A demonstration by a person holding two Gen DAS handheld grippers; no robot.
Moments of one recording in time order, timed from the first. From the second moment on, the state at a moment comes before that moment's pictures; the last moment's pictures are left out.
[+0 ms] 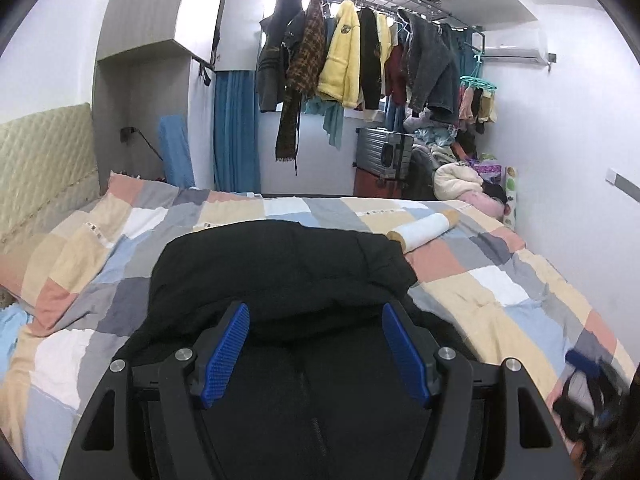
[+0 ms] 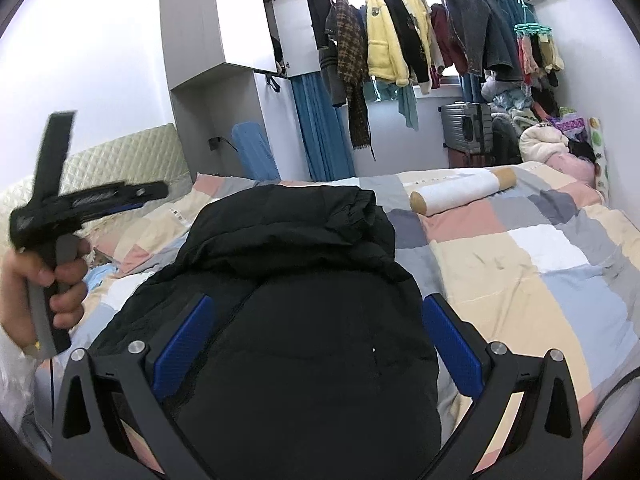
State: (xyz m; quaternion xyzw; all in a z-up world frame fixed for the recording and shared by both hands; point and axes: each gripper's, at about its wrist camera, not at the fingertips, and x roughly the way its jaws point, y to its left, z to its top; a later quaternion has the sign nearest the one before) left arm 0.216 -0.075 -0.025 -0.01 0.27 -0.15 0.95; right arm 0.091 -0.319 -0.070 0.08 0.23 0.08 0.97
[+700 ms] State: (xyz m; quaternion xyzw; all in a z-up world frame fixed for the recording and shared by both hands) left arm 0.201 0.021 -0.102 -0.08 0.28 -0.12 0.95; right arm 0.170 -0.305 -0.038 0.09 0.25 0.06 0.96
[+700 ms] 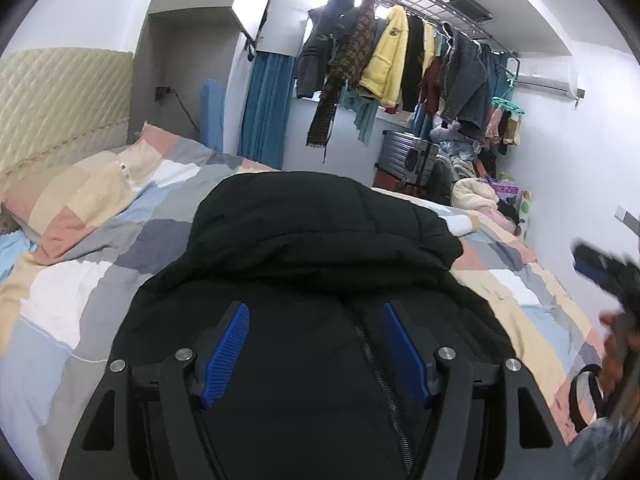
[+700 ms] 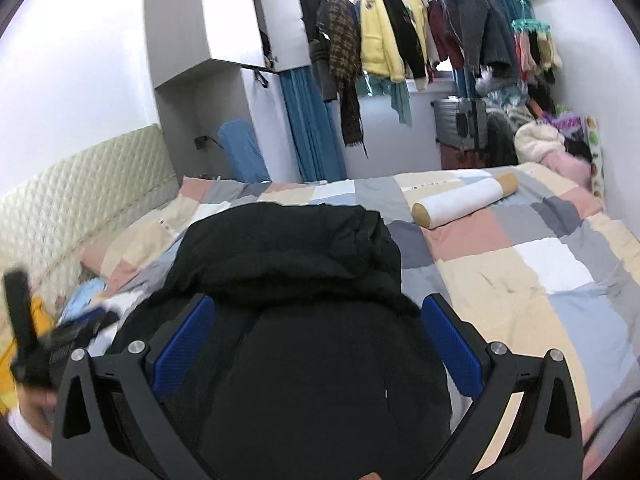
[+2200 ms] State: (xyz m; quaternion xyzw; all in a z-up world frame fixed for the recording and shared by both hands) left arm 0.226 0.026 -0.159 -0.09 0.33 -0.12 0.93; right arm 0.379 -0.330 -0.154 0.09 0.36 0.01 0.93
